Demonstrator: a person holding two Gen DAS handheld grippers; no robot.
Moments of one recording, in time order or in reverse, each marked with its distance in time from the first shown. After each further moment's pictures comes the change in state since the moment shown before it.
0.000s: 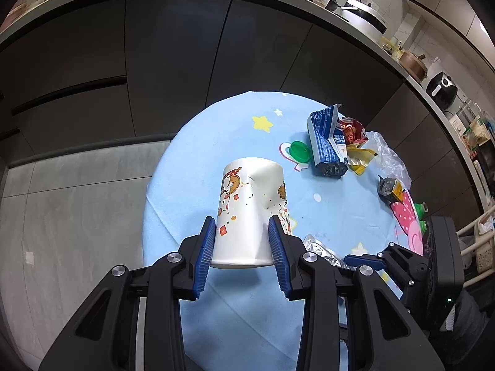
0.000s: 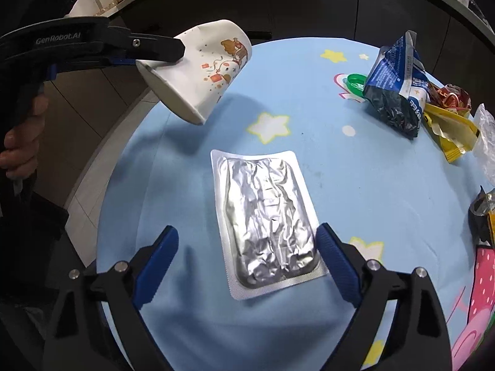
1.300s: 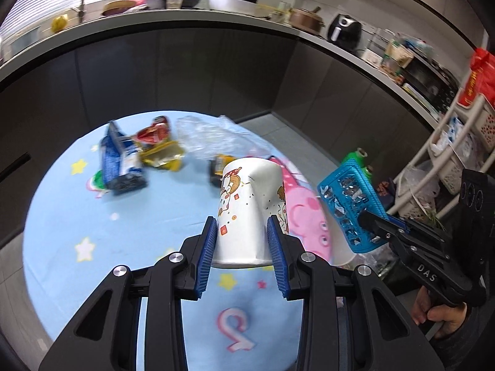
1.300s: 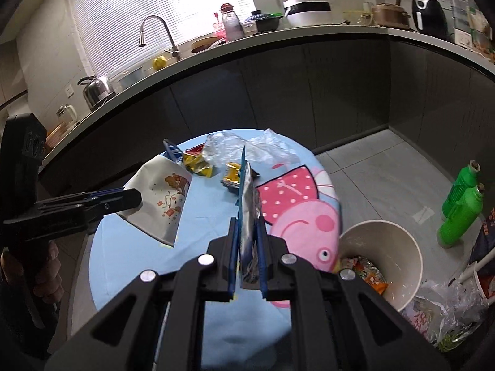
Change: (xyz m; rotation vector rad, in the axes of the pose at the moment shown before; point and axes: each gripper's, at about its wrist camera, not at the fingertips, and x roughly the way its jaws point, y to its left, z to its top) left arm -0.015 -0.261 -0.039 0.392 -0.020 -0.242; right arm -0.230 -0.115 -0.180 0.610 -0.494 -0.332
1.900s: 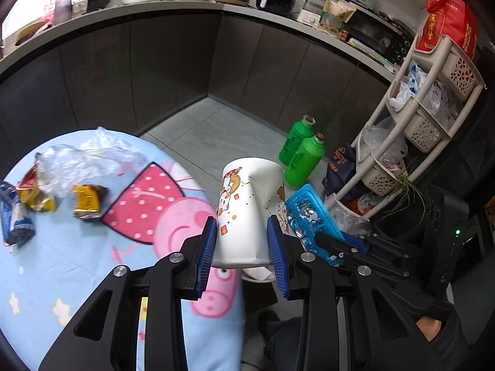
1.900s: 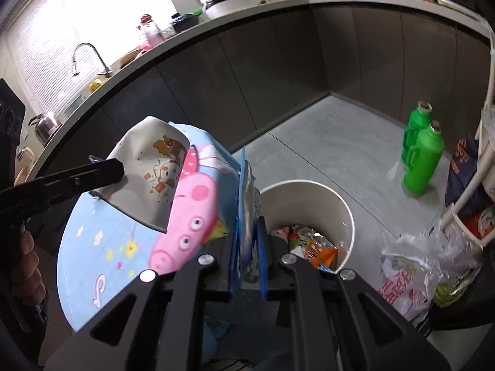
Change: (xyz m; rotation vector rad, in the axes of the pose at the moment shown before) left arm 0.102 -0.147 0.025 0.195 0.097 -0.167; right arm -0.015 -0.140 -0.056 0.240 0.026 -0.147
